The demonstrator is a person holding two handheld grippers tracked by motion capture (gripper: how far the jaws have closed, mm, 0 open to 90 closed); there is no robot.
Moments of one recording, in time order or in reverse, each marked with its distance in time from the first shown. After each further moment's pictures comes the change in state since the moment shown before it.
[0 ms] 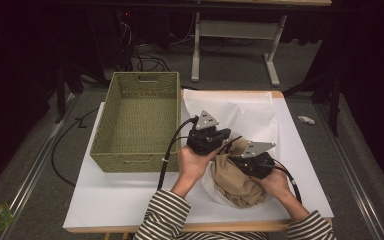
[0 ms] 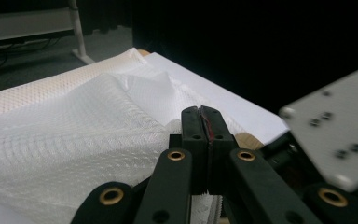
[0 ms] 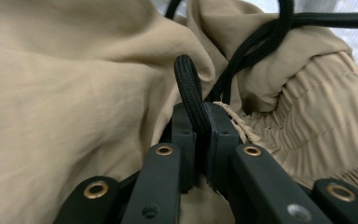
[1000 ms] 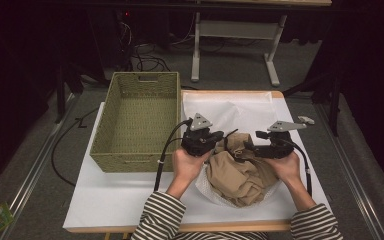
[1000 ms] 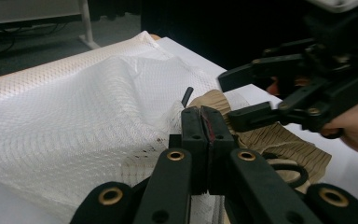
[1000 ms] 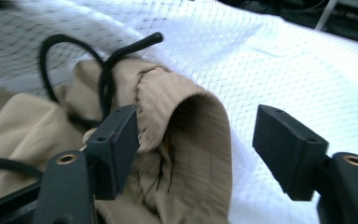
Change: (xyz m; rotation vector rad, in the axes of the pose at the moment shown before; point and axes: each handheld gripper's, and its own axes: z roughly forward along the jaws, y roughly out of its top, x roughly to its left) left arm 0.014 -0.011 -0.002 0.027 0.017 -0.045; right arm -0.064 -0.006 -0.027 -0.167 -0.085 0.346
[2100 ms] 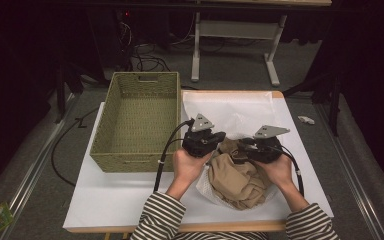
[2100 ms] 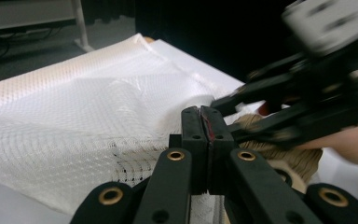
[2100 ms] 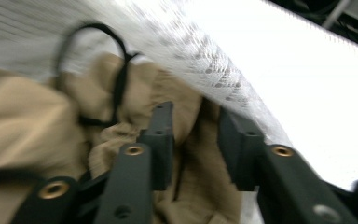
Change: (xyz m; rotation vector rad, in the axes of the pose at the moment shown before) left arm -0.005 0.000 -0.002 0.007 -0.003 0.033; right arm 0.032 0.002 0.005 0.051 -0.028 -0.169
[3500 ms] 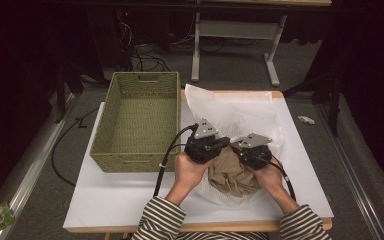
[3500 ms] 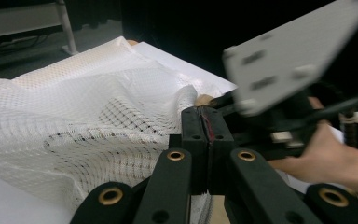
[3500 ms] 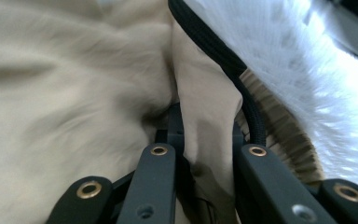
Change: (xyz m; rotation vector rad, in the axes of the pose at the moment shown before) left arm -0.017 -0.001 -0.006 -0.007 -0.044 0.046; right arm 0.026 -0.006 0.034 0.076 -0.119 -0.115
